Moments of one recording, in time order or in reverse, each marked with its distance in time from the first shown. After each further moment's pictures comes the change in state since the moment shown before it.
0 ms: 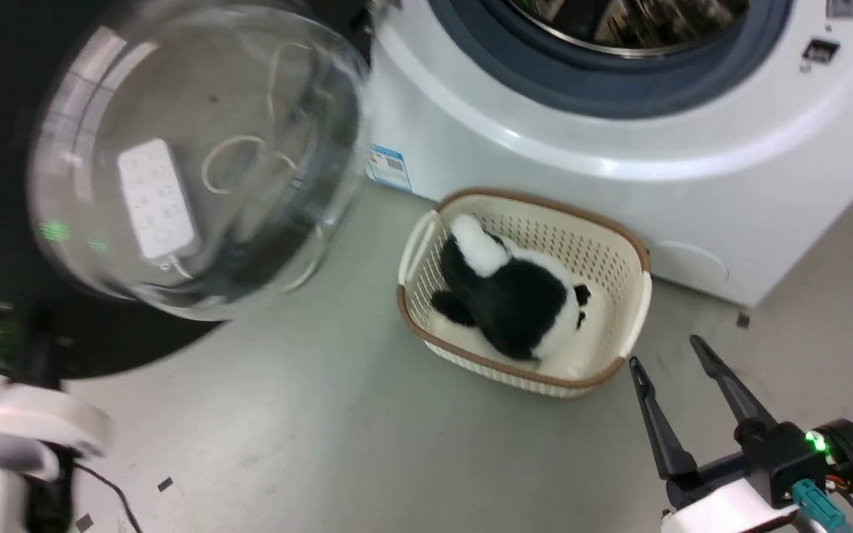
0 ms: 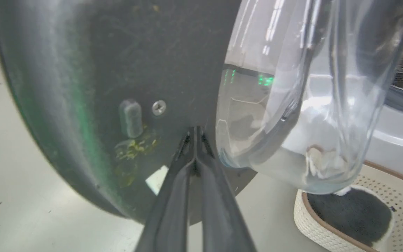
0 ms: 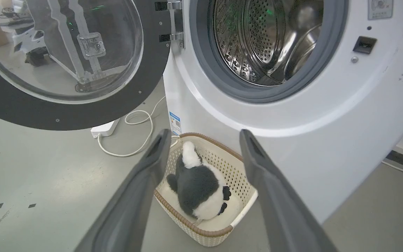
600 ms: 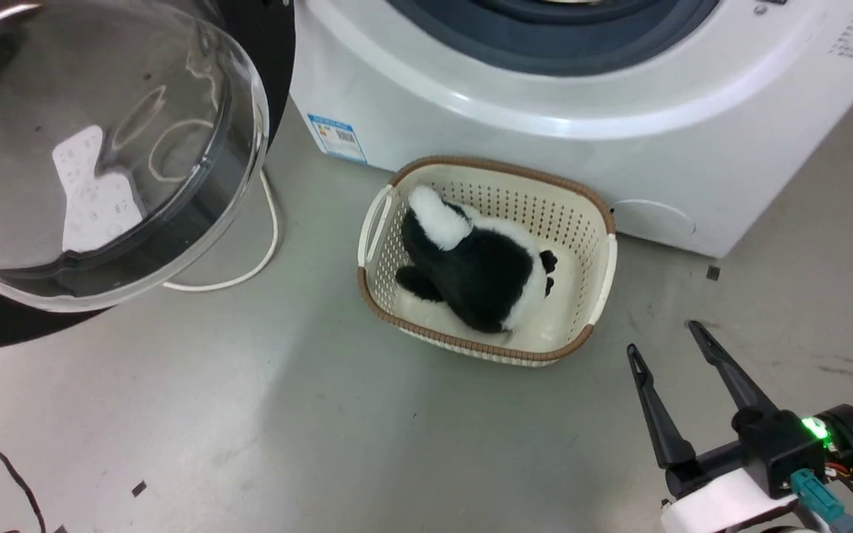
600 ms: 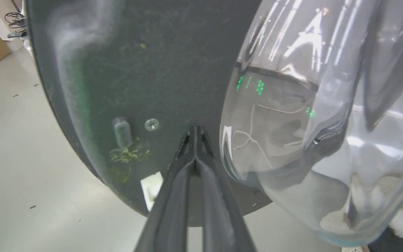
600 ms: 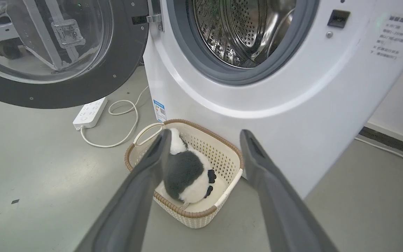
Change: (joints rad) left arm -0.264 0.187 0.112 0.410 -0.049 -0.078 -0.077; right arm -0.018 0.000 0.018 -0.046 -0.025 0.000 0.042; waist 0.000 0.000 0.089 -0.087
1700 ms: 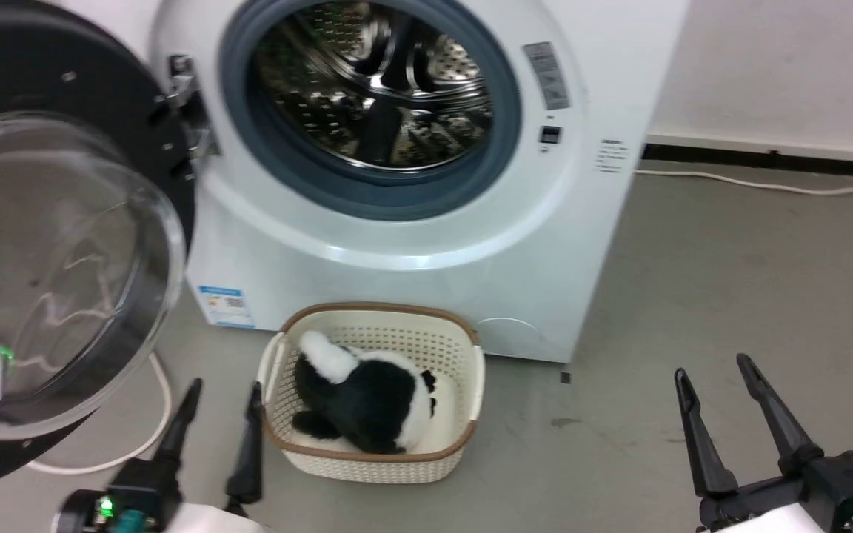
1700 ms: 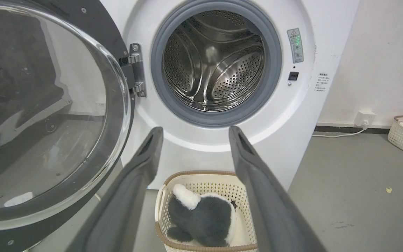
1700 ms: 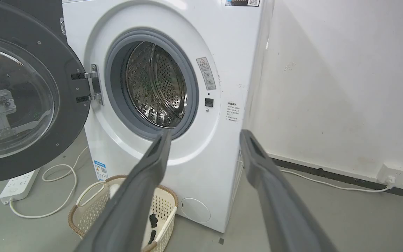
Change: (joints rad) left arm 0.549 -0.398 -0.239 -0.734 0.291 0.042 0.025; right arm 0.087 0.000 -0.086 0.000 0.132 0.000 -0.076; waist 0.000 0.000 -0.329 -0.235
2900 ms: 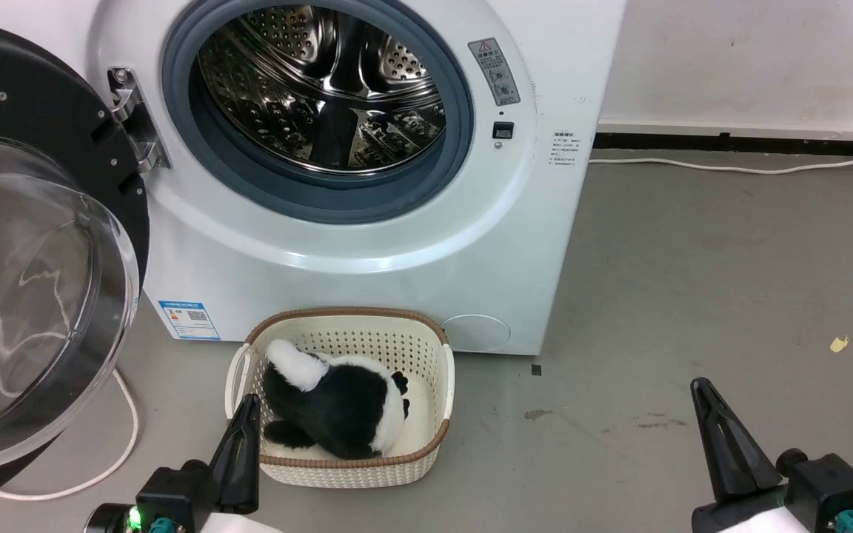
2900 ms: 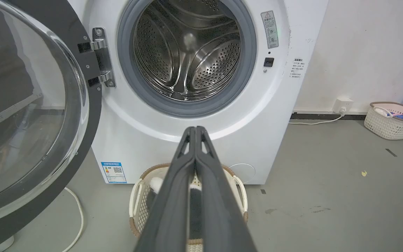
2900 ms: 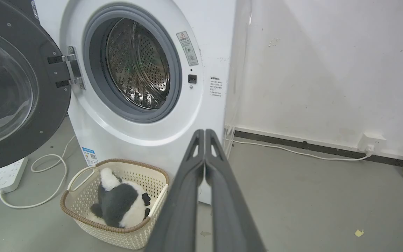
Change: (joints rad) left arm 0.016 -0.032 -0.052 0.022 0.016 0.046 -0.002; right arm 0.003 0.000 0.008 0.059 0.010 0.000 0.018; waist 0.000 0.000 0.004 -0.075
